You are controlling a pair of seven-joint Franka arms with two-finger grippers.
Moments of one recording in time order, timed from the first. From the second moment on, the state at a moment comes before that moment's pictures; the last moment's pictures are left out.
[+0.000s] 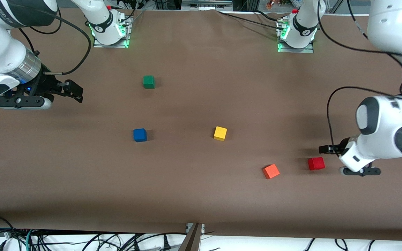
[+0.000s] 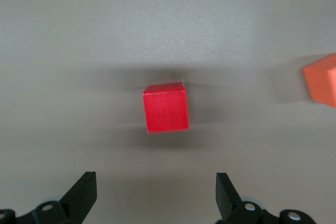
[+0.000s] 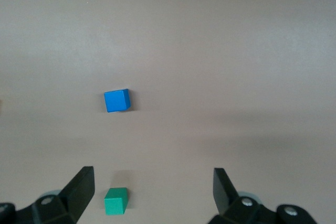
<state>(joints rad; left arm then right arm) -0.01 0.64 0.03 -1.48 -0.02 2.00 0.00 -0.01 0.09 0.21 -1.62 -0.01 1.72 0.21</state>
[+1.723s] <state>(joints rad) -0.02 0.75 0.01 -1.54 -0.06 2.30 -0.04 0.16 0.61 0.22 -1.79 -0.01 2.30 0.29</state>
